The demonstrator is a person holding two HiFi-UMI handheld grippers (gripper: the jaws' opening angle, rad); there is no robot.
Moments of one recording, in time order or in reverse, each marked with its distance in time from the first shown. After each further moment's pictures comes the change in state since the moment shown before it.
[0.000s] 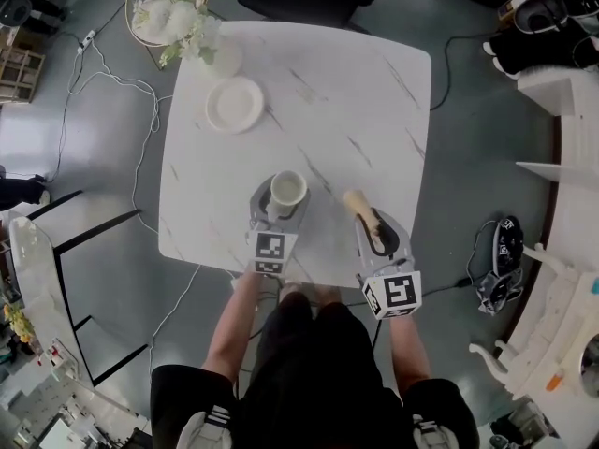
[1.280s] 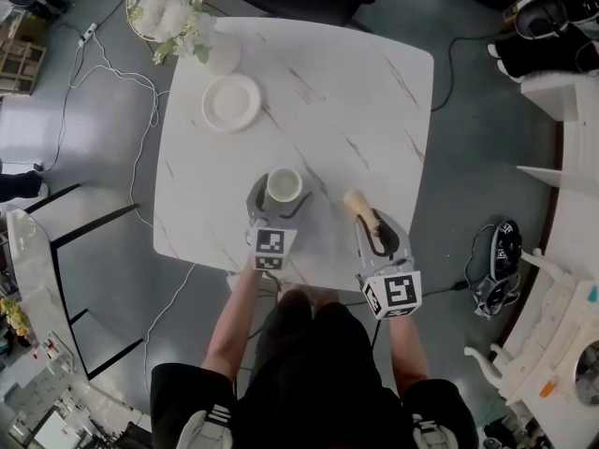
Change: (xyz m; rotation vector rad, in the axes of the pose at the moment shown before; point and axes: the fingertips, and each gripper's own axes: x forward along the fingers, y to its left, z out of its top) left arm 0.016 -0.002 -0.025 -0.042 0.076 0.036; right arm 0.004 -0.017 -0.013 0.016 0.034 0.019
